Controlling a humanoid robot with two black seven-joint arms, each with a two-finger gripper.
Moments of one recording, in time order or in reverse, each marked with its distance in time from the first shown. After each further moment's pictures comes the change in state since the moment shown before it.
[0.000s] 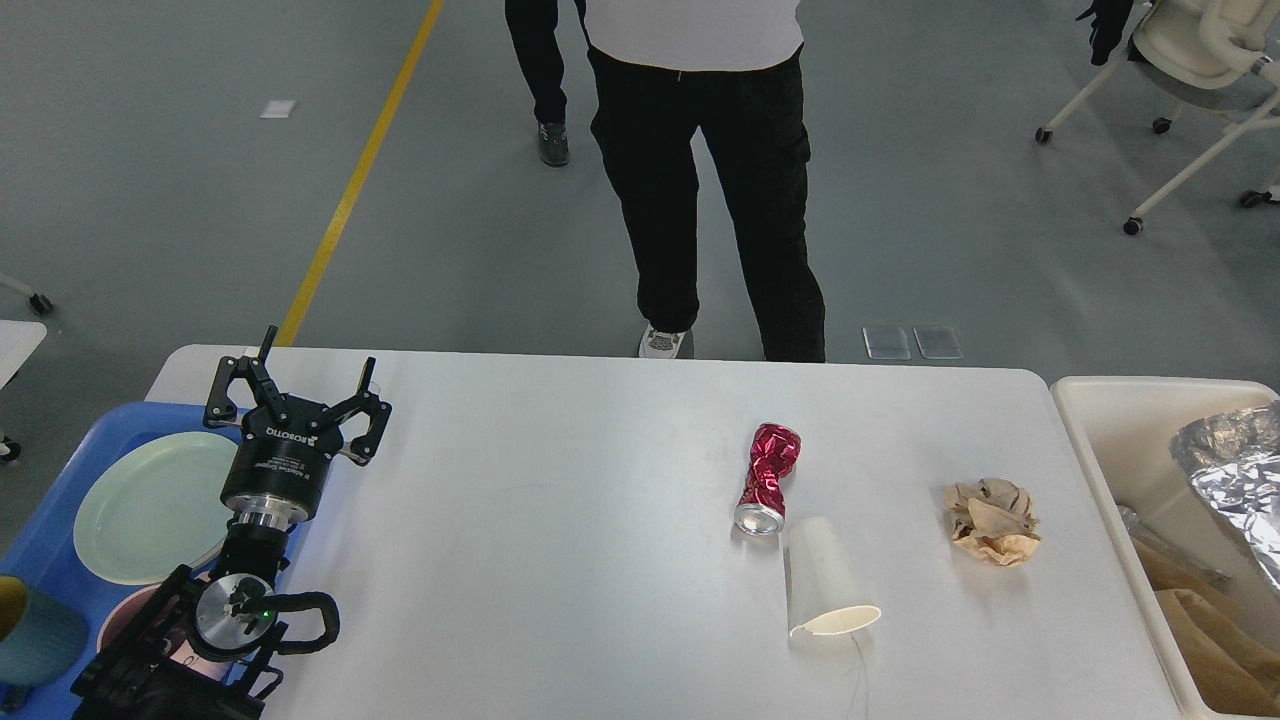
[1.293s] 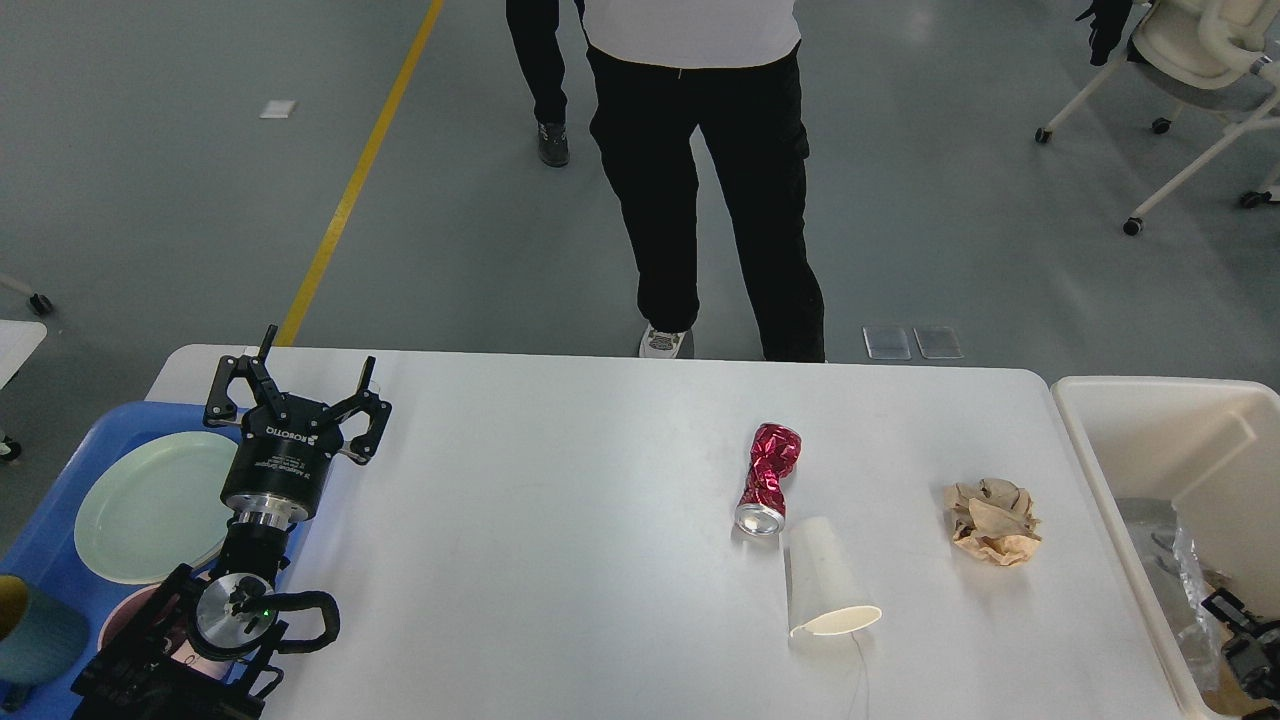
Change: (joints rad) left arm -0.002 0.000 0.000 0.000 0.000 0.002 -0.001; right arm -0.516 0.385 0.152 -0.582 0.012 -0.231 -0.019
